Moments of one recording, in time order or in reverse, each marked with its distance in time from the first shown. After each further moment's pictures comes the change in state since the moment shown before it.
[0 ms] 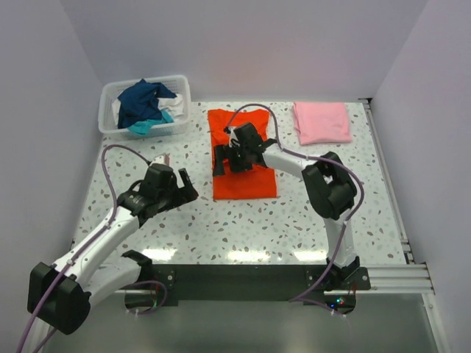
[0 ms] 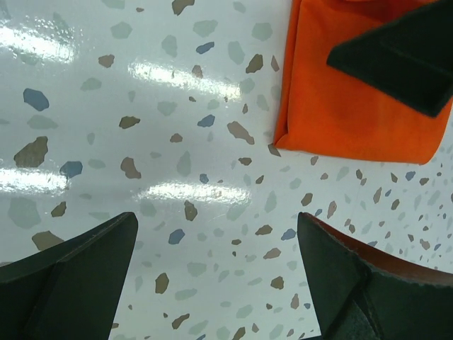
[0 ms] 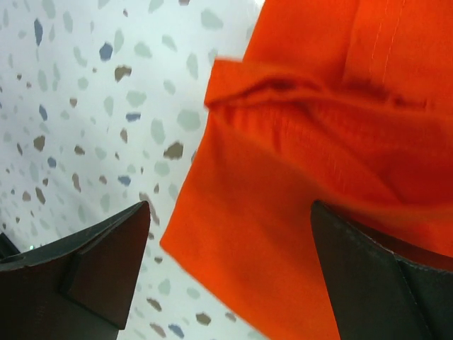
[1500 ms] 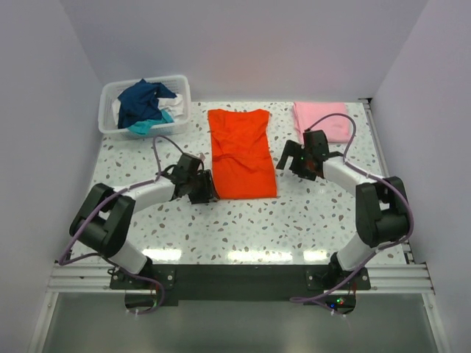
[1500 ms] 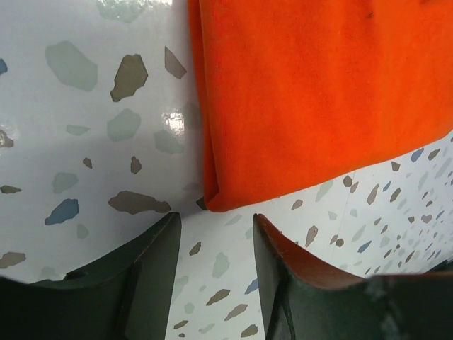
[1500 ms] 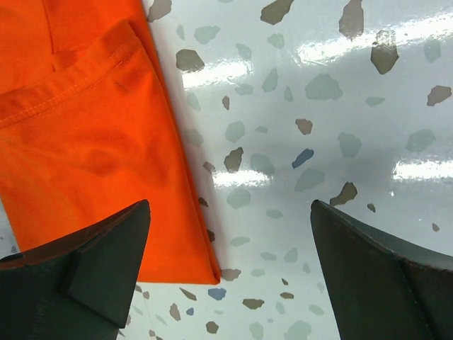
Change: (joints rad) left arm -0.041 0.587 0.097 0.343 0.282 0.055; right arm -0.403 -0.394 -0.463 0.018 0.236 0.161
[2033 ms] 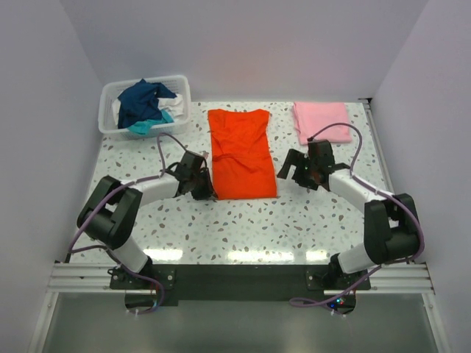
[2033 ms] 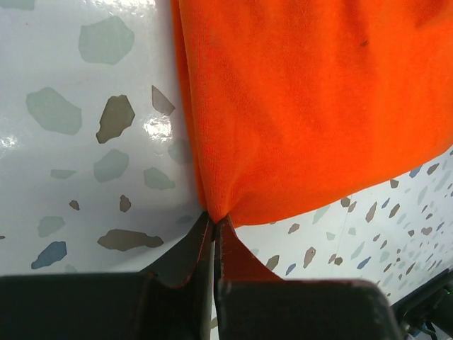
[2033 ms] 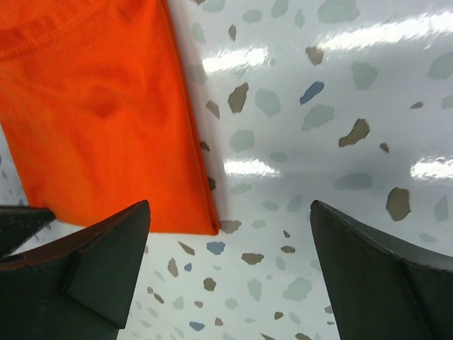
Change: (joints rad) left arm -0.001 0.085 0.043 0.047 0.013 0.010; right arm 0.000 -0.164 -0.151 0.007 -0.048 0.008
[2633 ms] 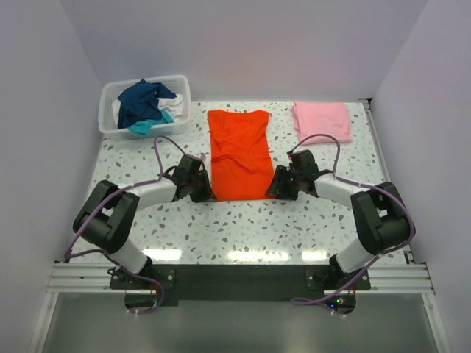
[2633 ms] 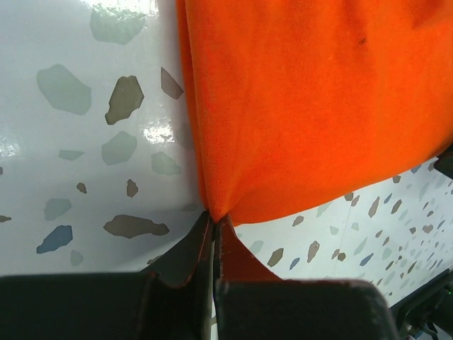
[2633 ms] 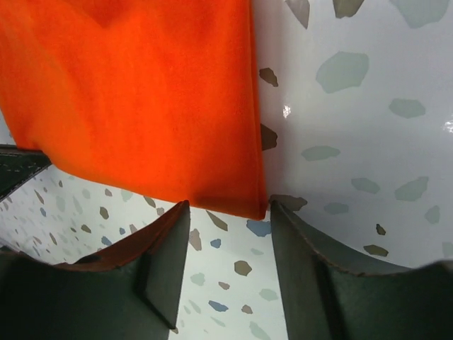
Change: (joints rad) left arm -0.004 -0.041 -0.057 0.040 -0.009 -0.011; right arm 0.126 0.093 -0.065 0.078 -0.152 0.051
